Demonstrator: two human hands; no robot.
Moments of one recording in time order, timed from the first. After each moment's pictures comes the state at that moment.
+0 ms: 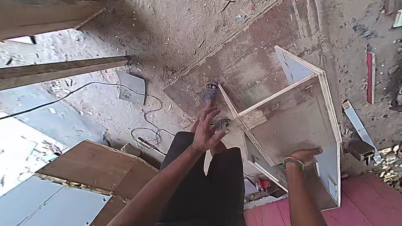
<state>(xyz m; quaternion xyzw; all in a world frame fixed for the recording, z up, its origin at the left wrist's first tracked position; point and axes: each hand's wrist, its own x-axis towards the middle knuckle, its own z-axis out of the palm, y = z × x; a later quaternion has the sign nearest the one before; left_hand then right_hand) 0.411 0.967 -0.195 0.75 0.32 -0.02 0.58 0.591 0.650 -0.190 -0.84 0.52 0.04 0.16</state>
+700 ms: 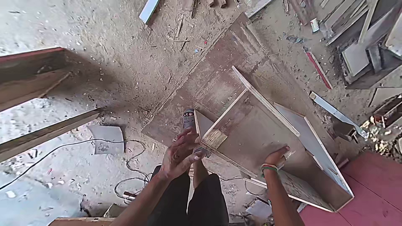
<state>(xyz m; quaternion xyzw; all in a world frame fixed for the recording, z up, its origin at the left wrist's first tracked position) 0.473 0.995 -0.179 0.76 0.13 -0.01 0.64 0.601 0.646 -0.184 -0.79 0.58 0.08 0.18</state>
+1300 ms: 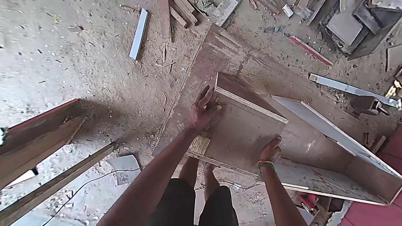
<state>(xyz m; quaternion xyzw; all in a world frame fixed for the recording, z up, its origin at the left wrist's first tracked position) 0.687 0.918 -0.203 0.77 0.15 -0.13 0.61 0.604 0.633 -0.177 -0.81 0.54 0.17 0.16</state>
